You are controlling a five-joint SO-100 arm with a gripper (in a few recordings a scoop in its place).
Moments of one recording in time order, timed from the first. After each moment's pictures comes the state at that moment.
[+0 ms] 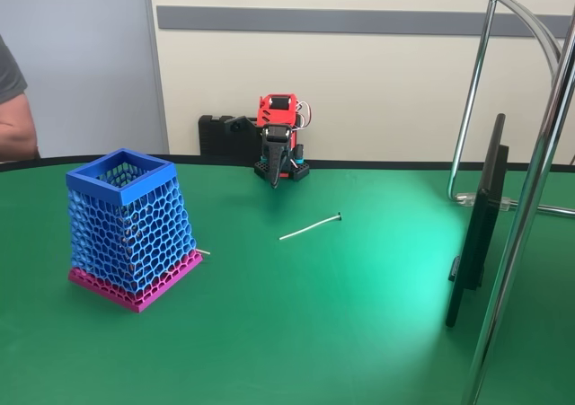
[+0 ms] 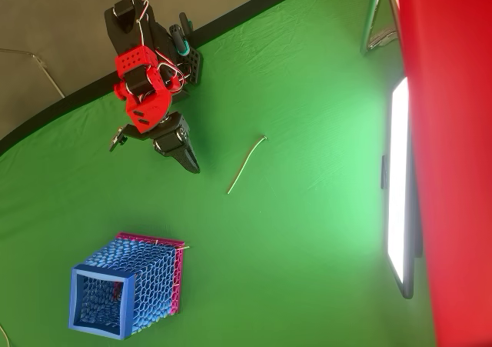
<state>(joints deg) 2.7 190.1 176.2 49.1 -2.5</state>
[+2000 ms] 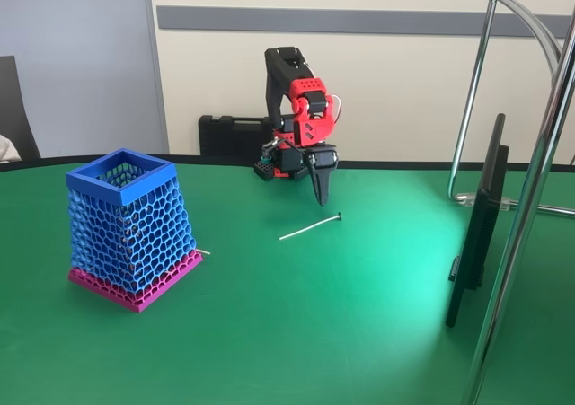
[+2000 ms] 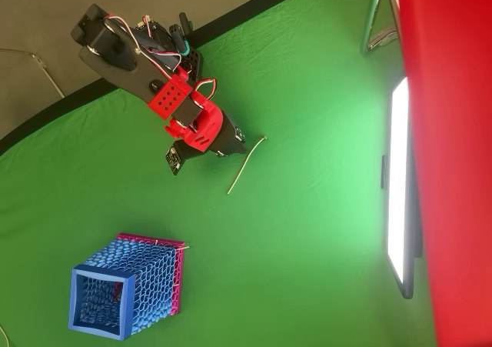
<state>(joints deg) -25.8 111.2 136.2 49.5 11.6</state>
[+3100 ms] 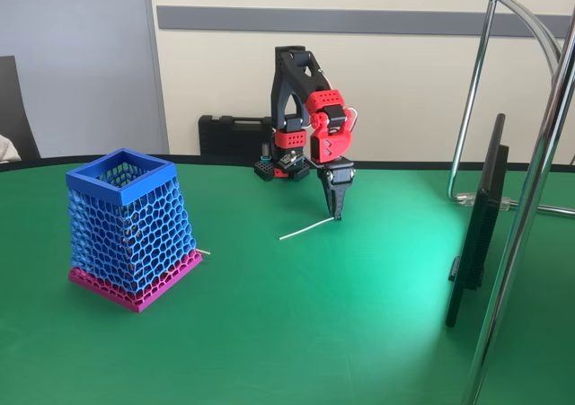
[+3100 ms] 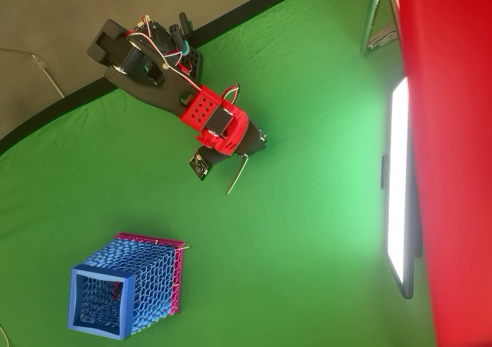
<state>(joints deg) -30.2 91.4 123.1 49.6 12.9</state>
